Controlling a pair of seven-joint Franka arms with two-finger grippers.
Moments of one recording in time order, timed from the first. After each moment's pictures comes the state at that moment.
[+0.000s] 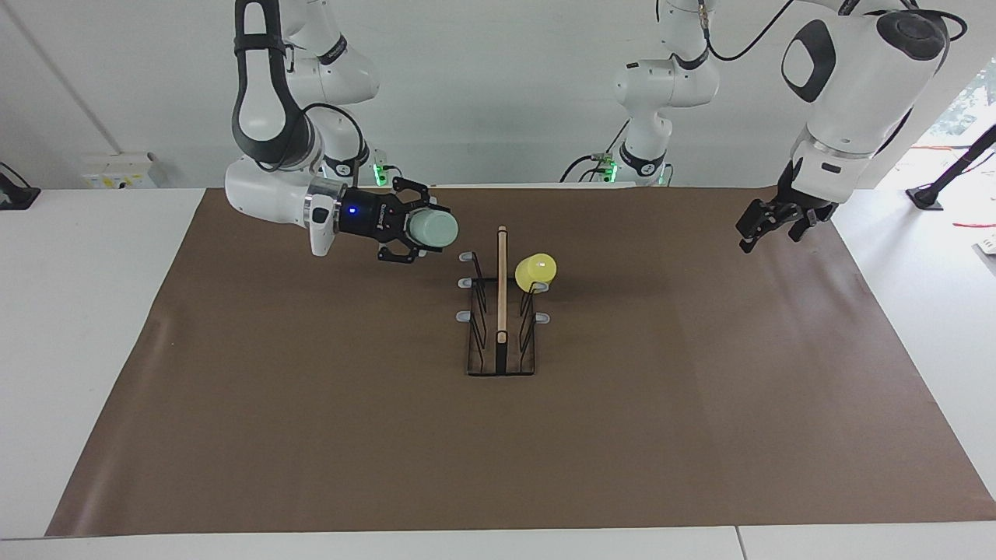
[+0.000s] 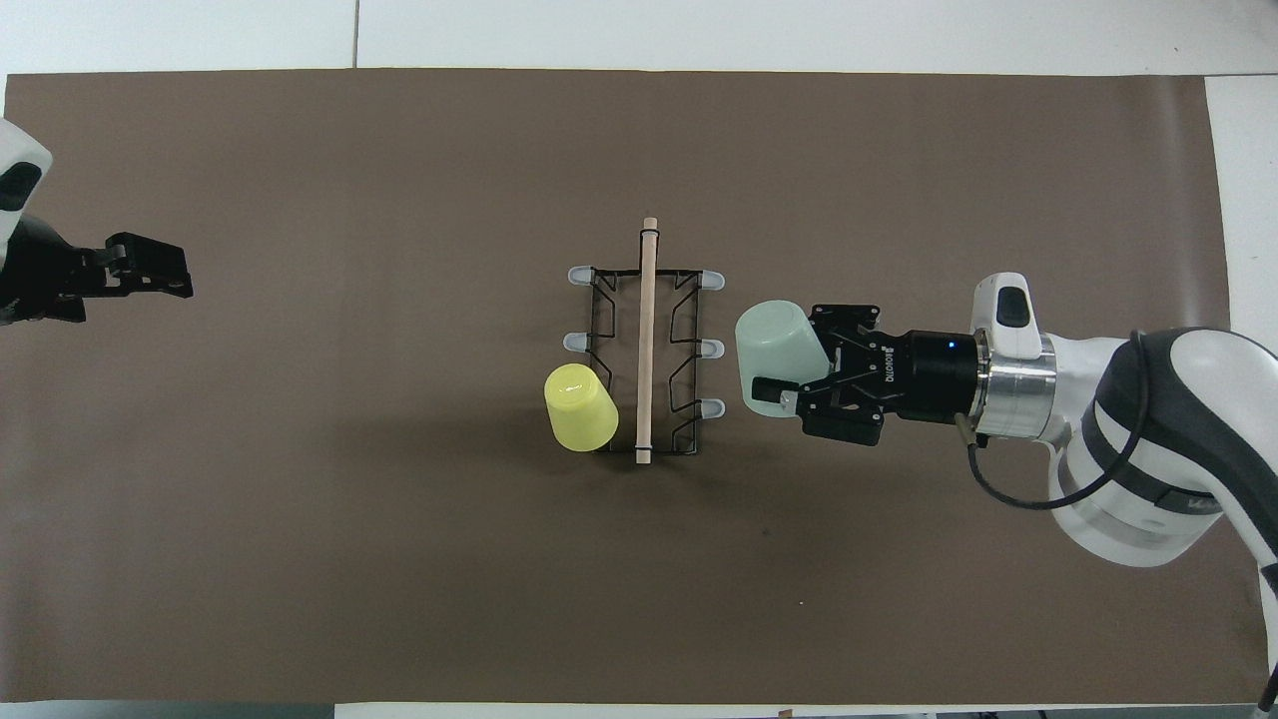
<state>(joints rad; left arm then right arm) -0.07 -0.04 0.00 -1.72 0.01 1.71 -0.19 0.18 -0.08 -0.02 -2.34 1.68 1.92 -1.65</state>
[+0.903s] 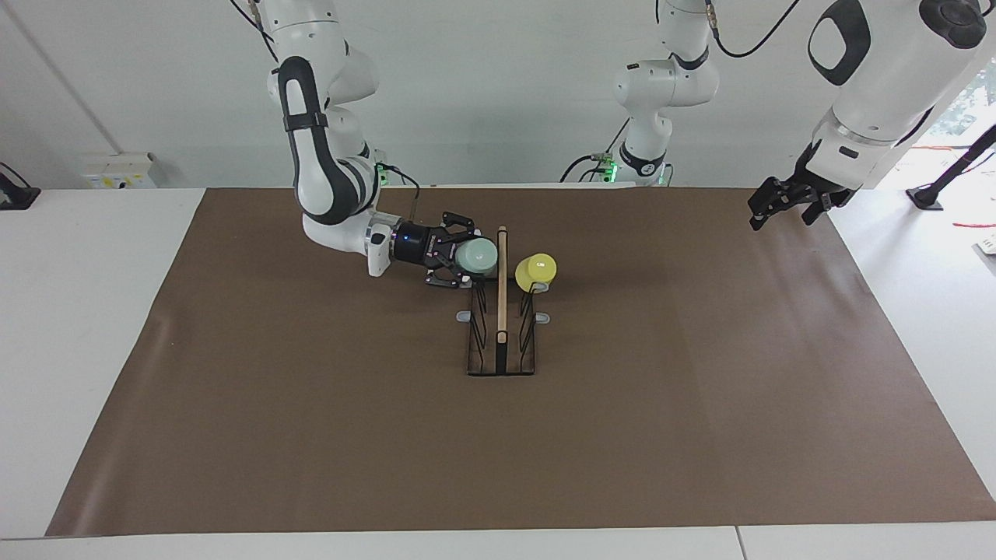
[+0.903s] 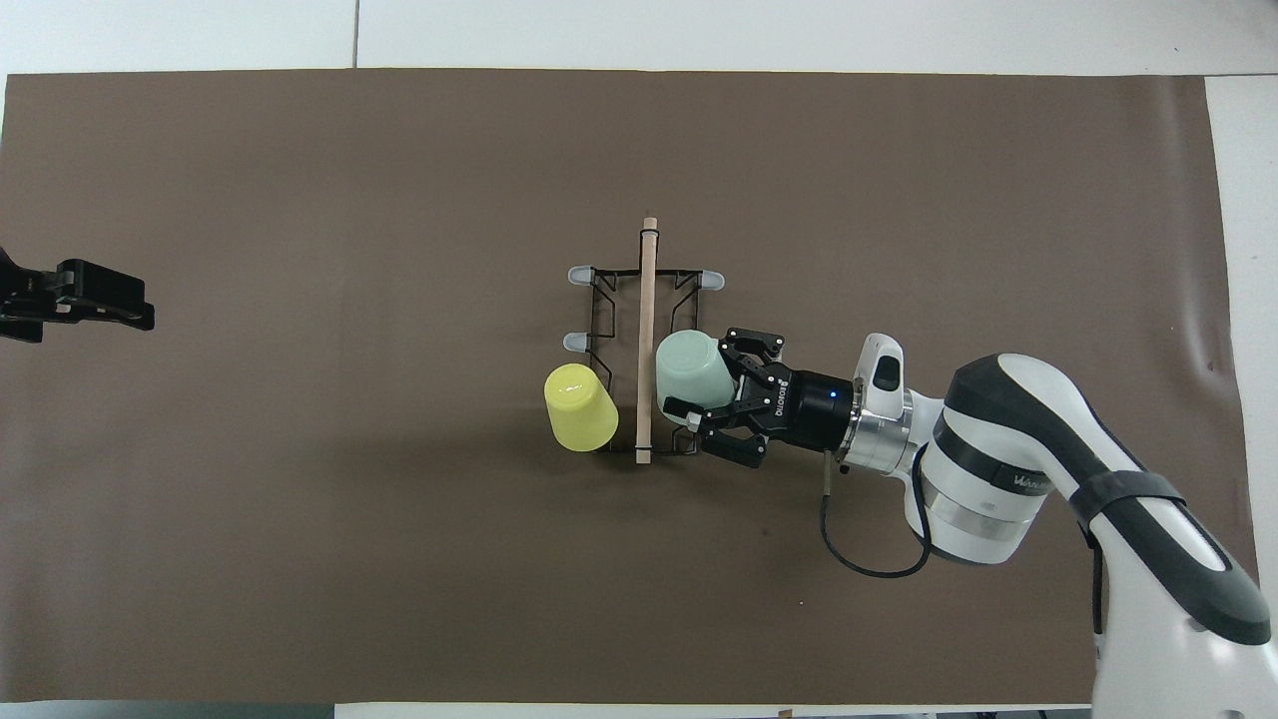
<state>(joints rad) -0.03 -0.03 0.00 -1.67 -0.01 1.60 -0.03 0.33 0.11 -0.02 -2.40 2.04 1.93 -2.13</state>
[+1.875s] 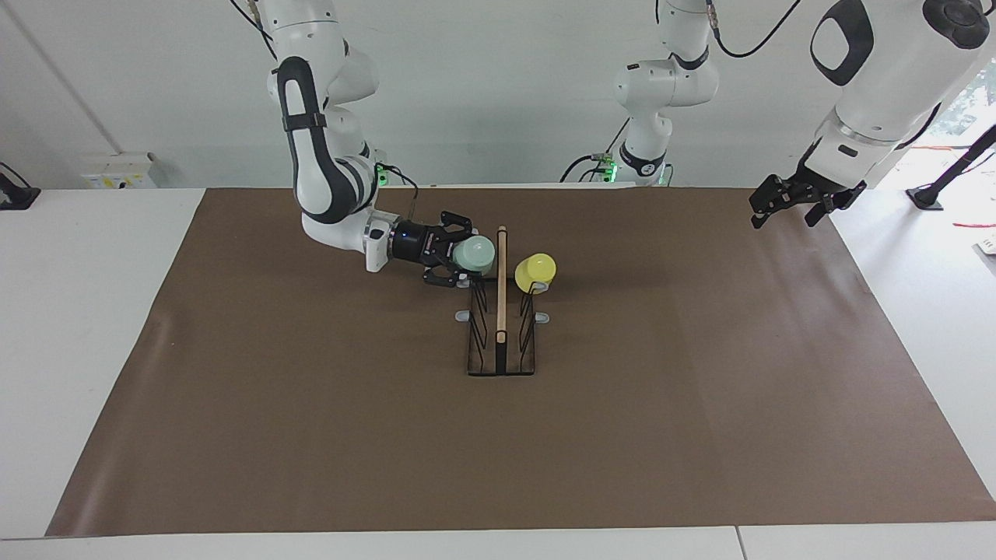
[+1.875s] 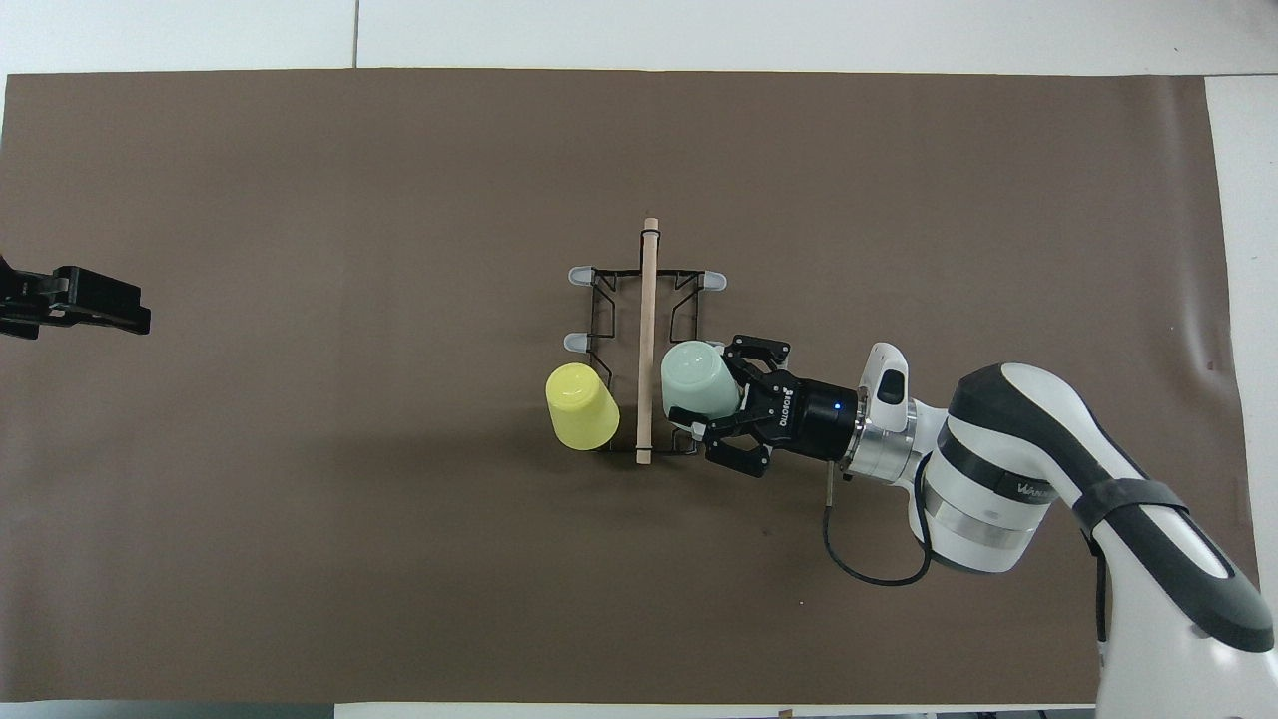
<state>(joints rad) -0.02 -0.03 0.00 -1.67 -0.01 1.60 0.02 0.33 0.09 -0.02 -2.43 2.04 1.93 -2.22</state>
